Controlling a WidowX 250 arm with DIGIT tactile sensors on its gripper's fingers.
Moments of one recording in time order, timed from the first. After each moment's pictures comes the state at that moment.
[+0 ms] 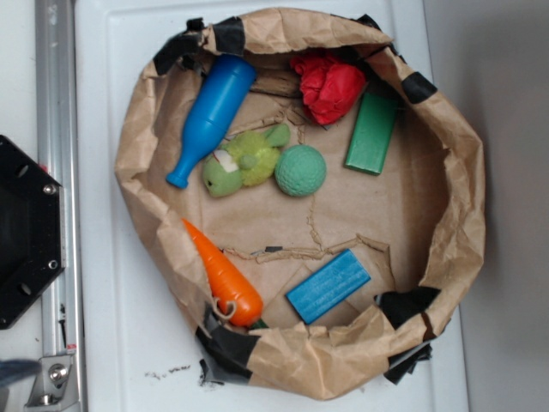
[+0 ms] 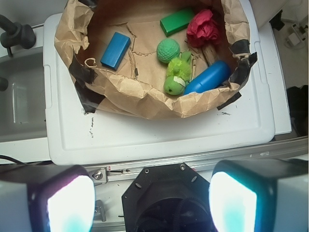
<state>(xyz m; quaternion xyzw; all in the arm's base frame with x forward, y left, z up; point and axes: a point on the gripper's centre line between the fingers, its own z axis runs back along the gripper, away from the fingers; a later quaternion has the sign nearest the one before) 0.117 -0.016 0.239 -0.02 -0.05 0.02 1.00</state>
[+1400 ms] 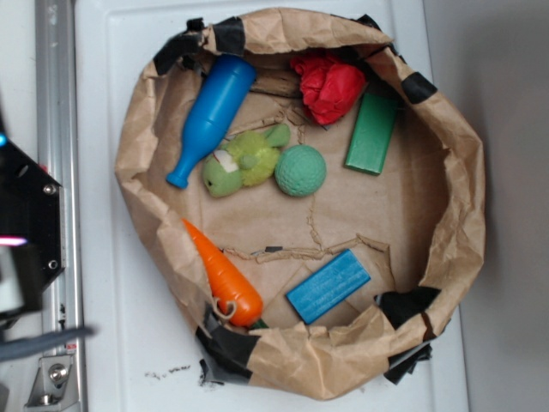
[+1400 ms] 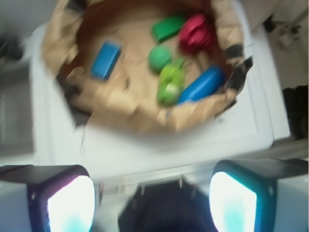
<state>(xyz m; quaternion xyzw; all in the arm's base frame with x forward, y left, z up) 0.145 -0.005 0.214 0.01 -0.10 0.08 0.99</state>
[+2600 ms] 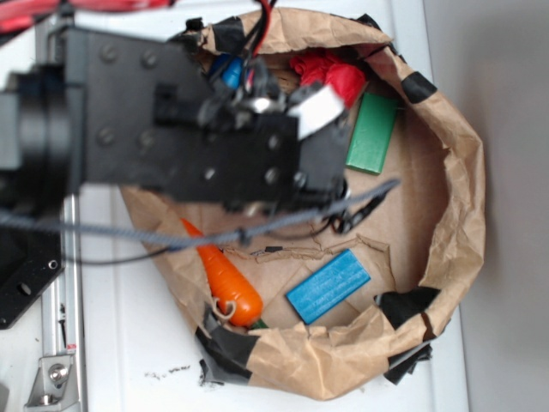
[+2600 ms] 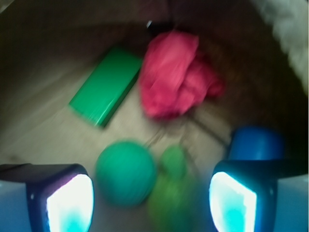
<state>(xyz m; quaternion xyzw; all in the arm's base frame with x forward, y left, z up) 0.269 0.040 0.084 0.09 -0.12 0.31 0.94</state>
